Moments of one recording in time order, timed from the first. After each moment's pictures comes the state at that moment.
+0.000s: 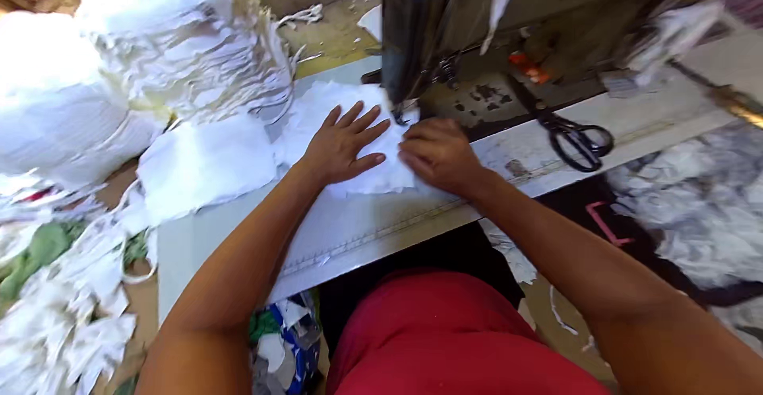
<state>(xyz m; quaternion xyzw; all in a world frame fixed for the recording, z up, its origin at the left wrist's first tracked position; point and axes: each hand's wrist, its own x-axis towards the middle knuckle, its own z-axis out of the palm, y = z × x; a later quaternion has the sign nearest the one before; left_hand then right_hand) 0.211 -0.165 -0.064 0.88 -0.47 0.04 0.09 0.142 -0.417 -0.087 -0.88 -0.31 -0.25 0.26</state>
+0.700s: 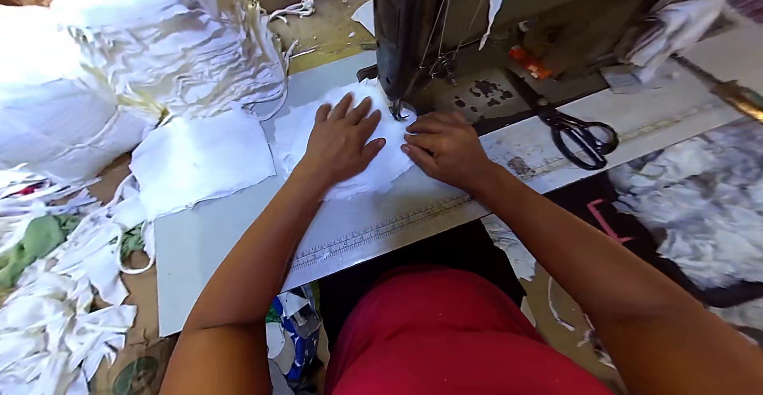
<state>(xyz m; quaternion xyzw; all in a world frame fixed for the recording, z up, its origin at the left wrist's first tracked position) 0.188 -0.181 -0.044 0.93 -0.36 0.02 0.07 0.147 -0.424 -0.086 -0.90 -0.29 -0.23 0.23</state>
